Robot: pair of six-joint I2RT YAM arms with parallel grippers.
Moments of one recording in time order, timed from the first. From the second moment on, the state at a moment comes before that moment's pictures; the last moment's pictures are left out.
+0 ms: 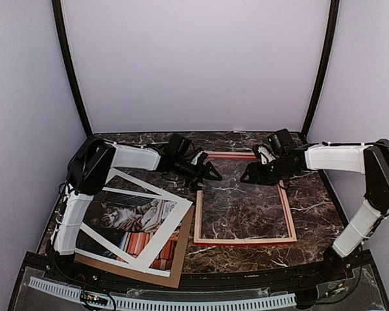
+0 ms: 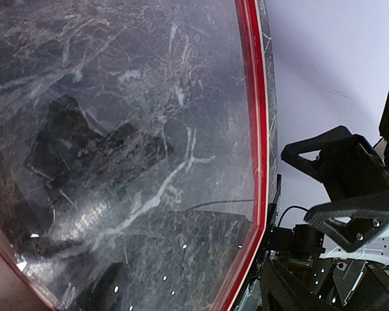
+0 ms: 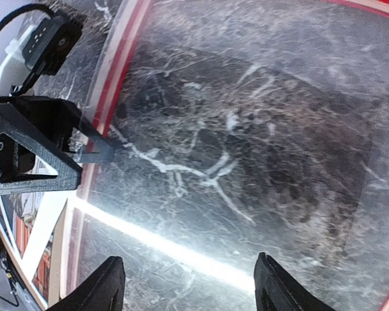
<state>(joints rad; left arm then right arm) -0.67 2.35 1.70 -0.13 0.80 -0.82 0.44 1.60 0.99 -0.36 -0.32 0.35</state>
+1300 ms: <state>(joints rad) -0.68 2.06 1.56 -0.33 0.49 -0.60 0.48 1.79 0.99 -0.23 -0.41 0.38</state>
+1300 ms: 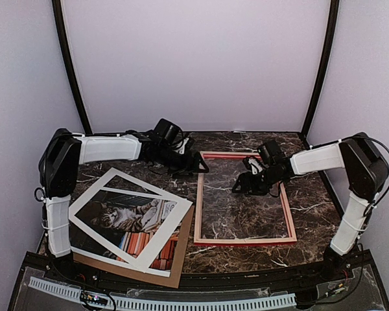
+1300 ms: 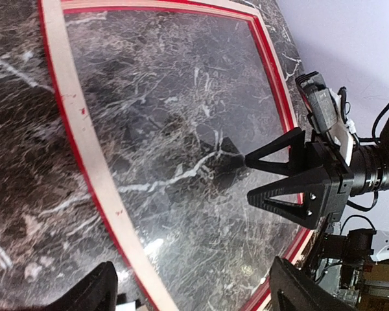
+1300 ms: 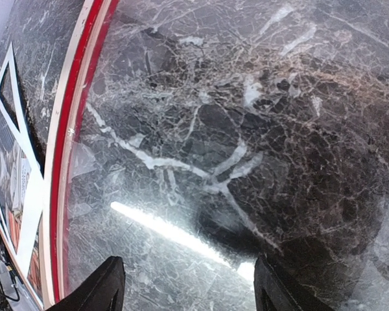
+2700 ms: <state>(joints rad) -0.45 1.05 0.54 -0.54 0.13 -0.66 0.87 2.41 1.98 -0.57 -0.42 0.25</state>
